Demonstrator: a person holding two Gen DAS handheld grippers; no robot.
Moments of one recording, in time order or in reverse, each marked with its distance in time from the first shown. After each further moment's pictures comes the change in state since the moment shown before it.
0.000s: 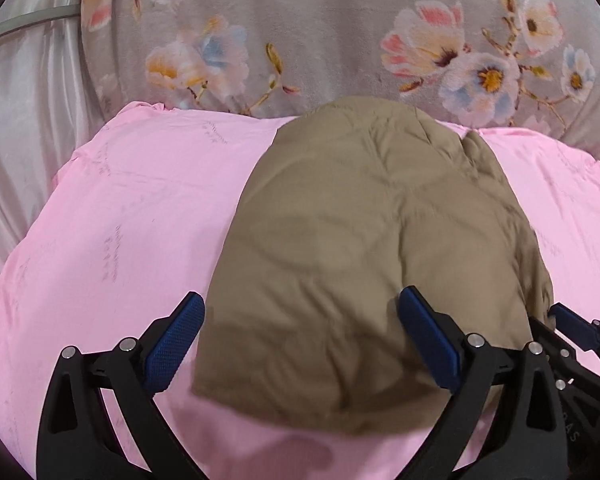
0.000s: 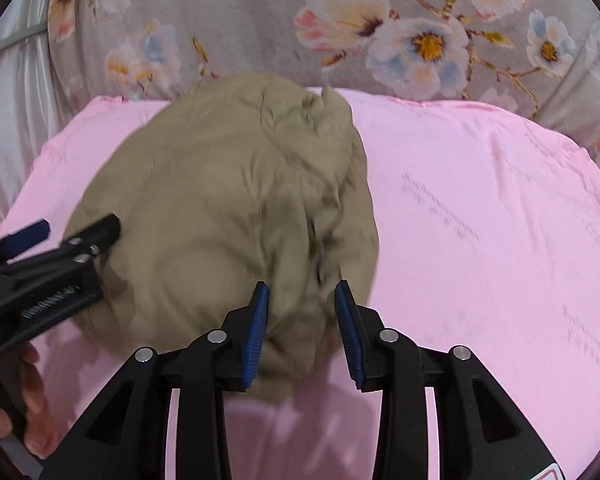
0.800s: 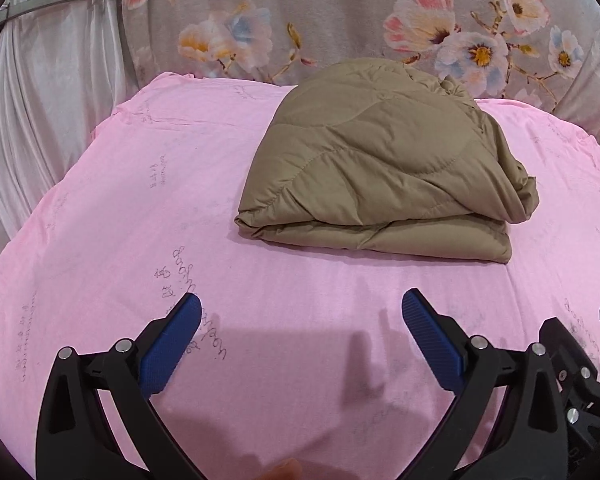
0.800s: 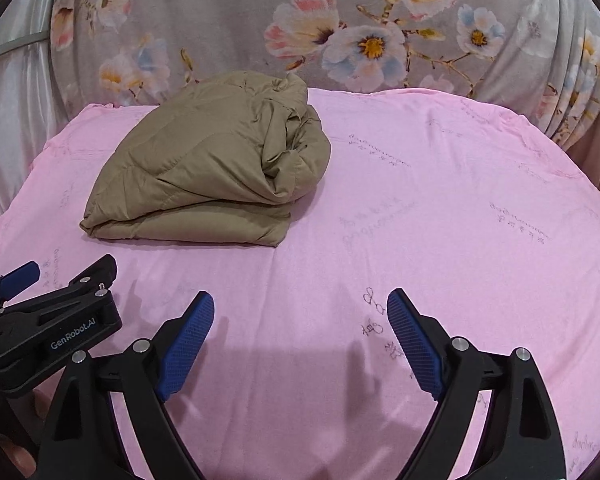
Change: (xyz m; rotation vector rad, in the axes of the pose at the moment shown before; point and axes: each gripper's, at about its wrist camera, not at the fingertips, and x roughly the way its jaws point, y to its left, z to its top) left arm -0.066 0.007 -0.084 -0.032 0.046 0.044; right arm -0.081 0.004 -0.079 0.083 -0.055 -0.077
